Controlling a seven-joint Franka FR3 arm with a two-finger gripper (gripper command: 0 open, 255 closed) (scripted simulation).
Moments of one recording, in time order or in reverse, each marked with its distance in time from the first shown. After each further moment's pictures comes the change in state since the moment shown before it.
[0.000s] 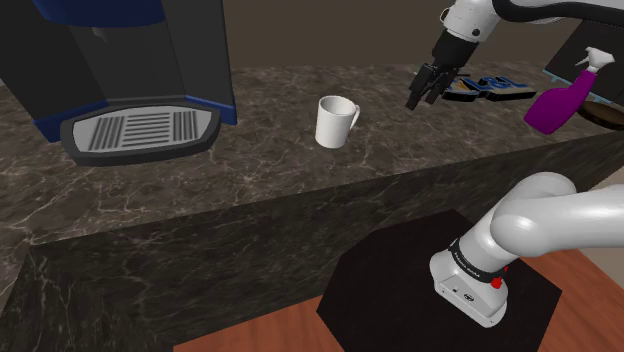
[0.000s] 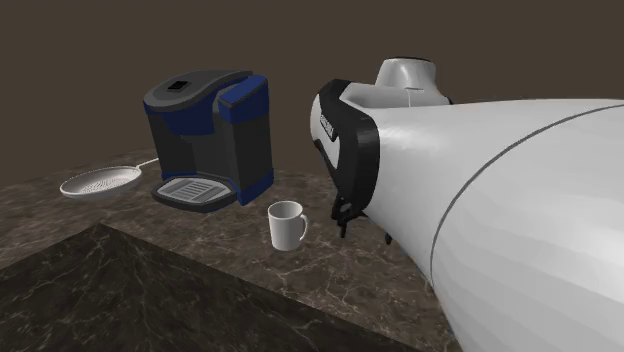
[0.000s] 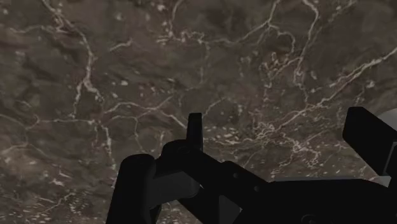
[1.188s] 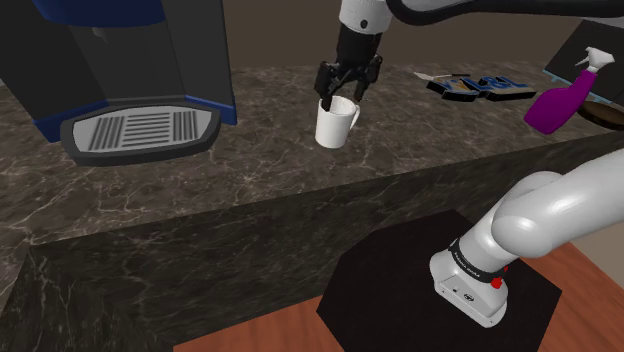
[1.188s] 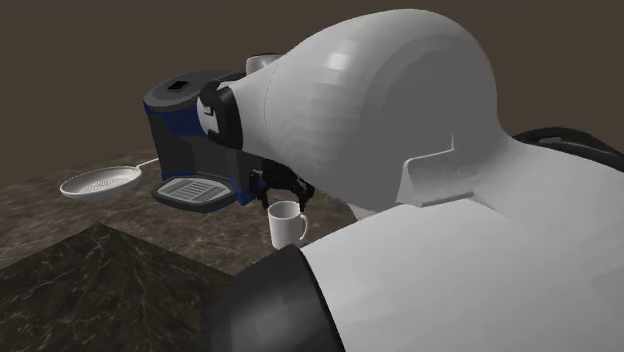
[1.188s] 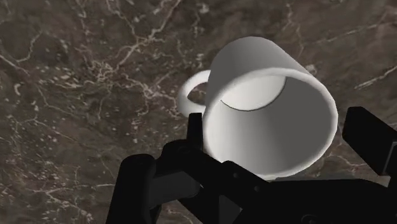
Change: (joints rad) arm 0.029 0.427 0.404 0.371 -0.022 0.065 0.483
